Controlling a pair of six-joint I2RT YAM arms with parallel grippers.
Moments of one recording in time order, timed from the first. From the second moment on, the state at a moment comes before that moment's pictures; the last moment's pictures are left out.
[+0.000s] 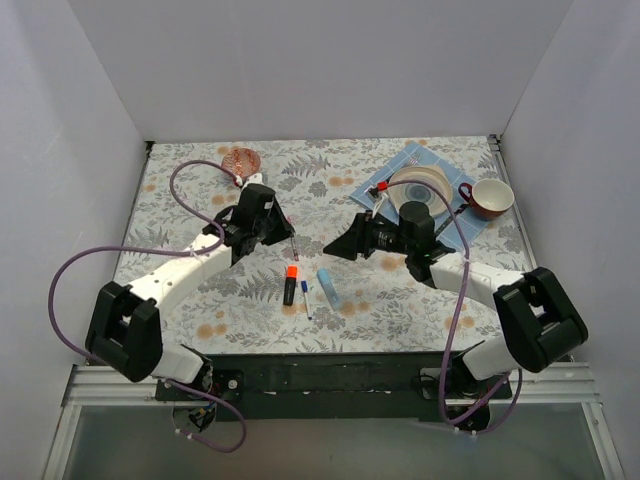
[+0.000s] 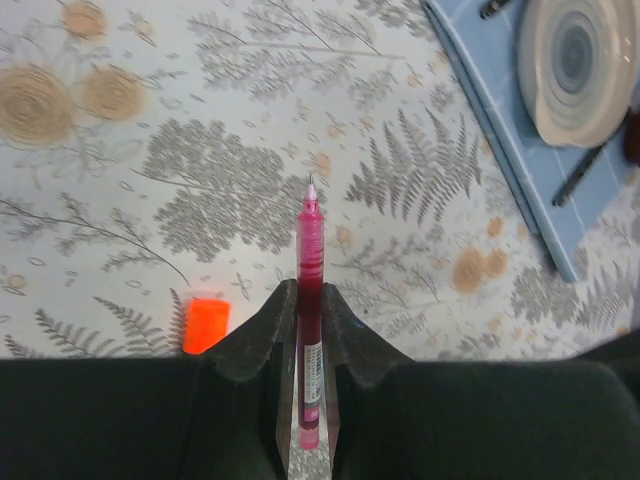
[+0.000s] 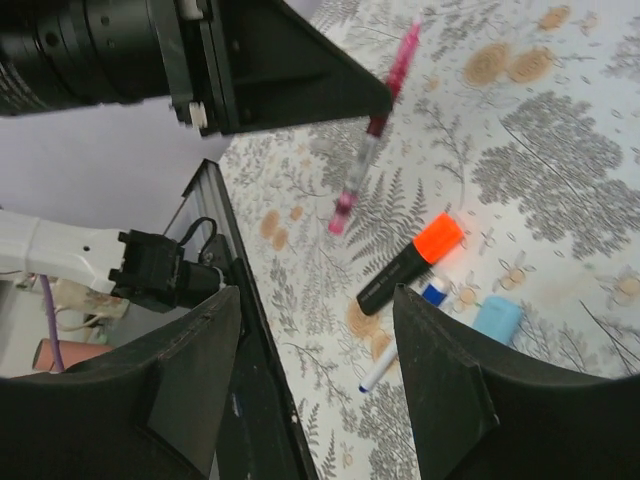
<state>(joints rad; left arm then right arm) -0.52 1.42 1.02 -0.30 -0.10 -0.77 0.54 1.43 0.67 0.56 -0.73 0.69</state>
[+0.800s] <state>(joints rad) -0.61 1.15 0.83 -0.04 0.07 -0.85 0.69 1.65 0.72 0.93 -0.74 0.93</state>
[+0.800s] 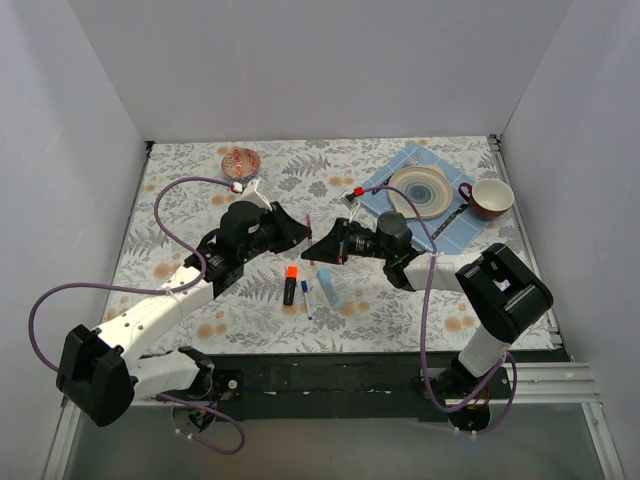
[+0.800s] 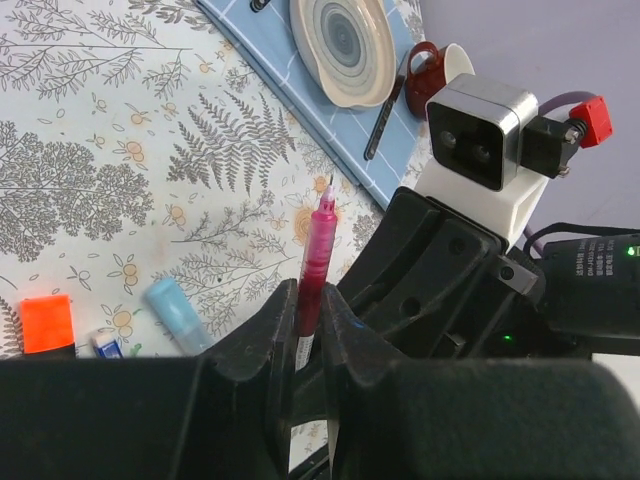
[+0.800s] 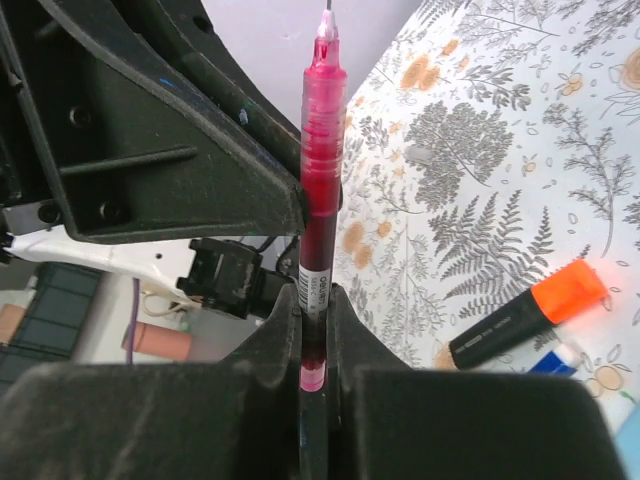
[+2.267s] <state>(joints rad) -0.06 1.38 0.96 -0.94 -0.28 -1.35 0.59 1.43 0.54 0.84 -0.67 0.81</state>
